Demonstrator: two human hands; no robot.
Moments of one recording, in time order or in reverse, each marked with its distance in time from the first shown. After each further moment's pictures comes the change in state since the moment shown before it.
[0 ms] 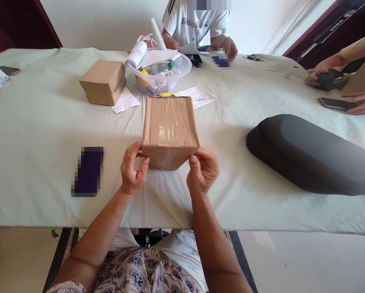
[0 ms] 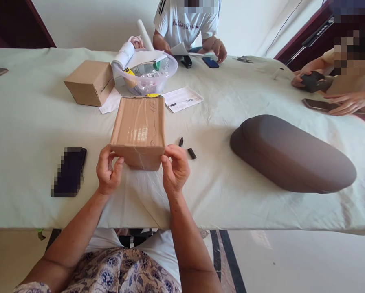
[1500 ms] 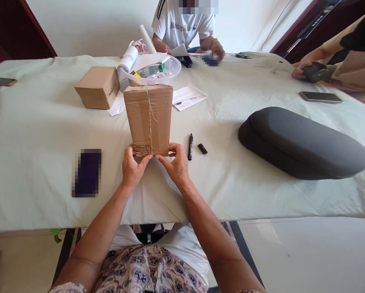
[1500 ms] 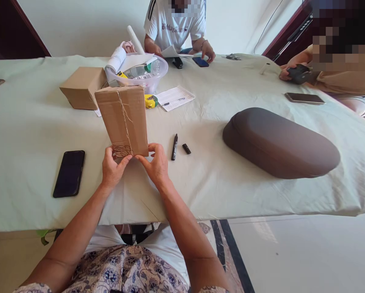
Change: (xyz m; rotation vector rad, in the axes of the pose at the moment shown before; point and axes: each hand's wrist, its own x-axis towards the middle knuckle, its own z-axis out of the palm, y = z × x) left_hand -0.007 -0.011 0.009 0.102 -0.146 -0.592; right_hand -0.017 0.015 0.018 -0.277 -0.364 0.407
